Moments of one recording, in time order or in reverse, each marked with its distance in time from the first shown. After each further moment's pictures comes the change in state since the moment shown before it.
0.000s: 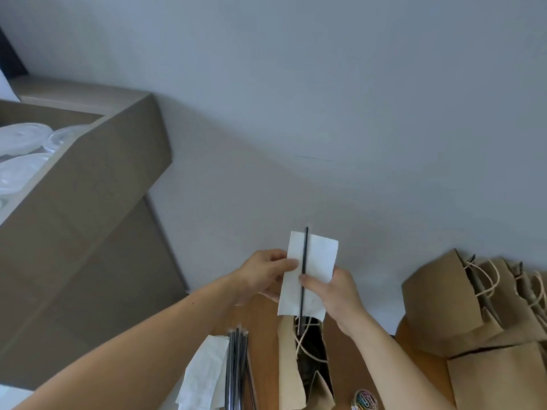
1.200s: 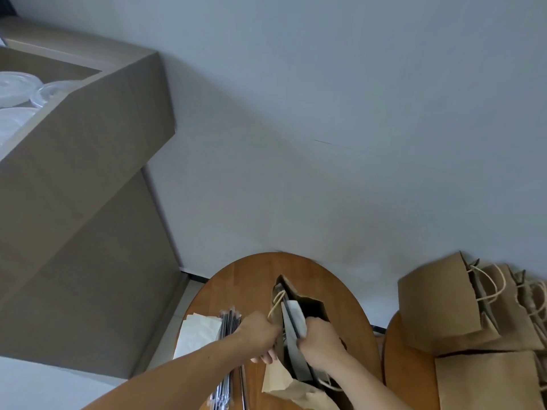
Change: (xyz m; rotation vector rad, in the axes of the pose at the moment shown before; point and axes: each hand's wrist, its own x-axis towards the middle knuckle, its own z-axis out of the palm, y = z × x) left_hand -0.008 -0.124 0.043 0.188 0.017 -0.533; right_hand -0.021 0.093 0.021 -0.925 -0.238 0.328
